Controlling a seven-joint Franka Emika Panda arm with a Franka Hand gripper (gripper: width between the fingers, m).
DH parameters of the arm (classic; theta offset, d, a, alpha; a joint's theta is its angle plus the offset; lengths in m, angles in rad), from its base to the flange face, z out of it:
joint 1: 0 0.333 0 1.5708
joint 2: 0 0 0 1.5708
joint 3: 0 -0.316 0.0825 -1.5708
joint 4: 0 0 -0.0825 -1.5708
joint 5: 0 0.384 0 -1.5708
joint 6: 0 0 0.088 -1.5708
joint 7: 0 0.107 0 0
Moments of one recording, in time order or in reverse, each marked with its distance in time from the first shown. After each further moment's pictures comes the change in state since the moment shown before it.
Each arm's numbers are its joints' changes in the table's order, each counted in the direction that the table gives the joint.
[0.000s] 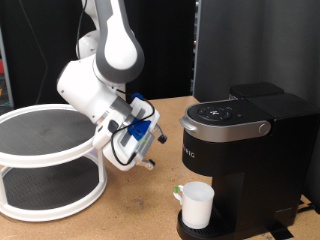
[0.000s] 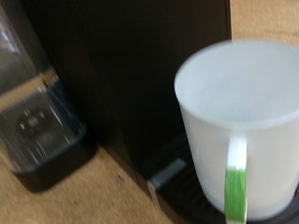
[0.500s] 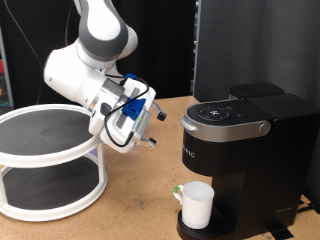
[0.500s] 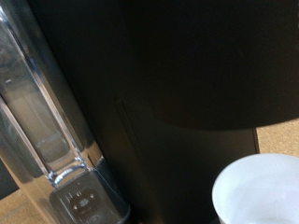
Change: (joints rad) arm -0.114 0.212 -0.021 -0.017 -0.205 0.071 0.181
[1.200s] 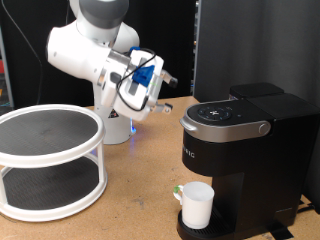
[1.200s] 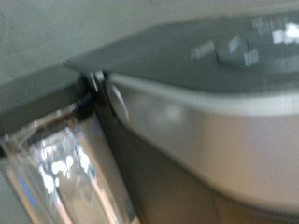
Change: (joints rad) arm -0.089 0.195 -0.142 0.010 -0.067 0.064 0.172
